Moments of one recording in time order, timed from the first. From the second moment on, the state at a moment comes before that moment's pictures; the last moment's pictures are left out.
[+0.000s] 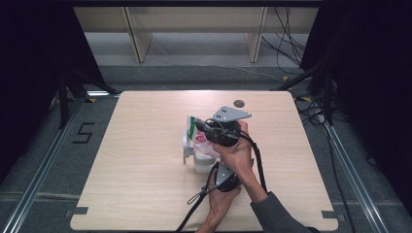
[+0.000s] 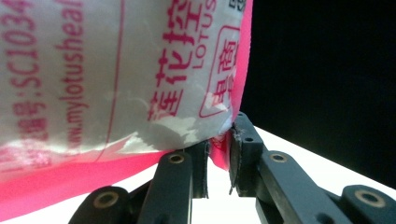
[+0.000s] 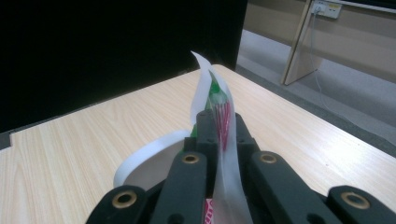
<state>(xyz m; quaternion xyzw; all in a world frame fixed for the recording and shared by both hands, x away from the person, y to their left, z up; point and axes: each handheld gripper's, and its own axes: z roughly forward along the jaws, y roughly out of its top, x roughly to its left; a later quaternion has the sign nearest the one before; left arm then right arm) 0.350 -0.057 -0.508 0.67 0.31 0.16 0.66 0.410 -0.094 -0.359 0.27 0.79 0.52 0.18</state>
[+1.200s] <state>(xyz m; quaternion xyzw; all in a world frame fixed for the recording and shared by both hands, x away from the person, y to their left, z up) 0.352 -0.056 -0.509 0.67 0.31 0.16 0.66 0.409 -0.090 -0.362 0.26 0.79 0.52 0.18</state>
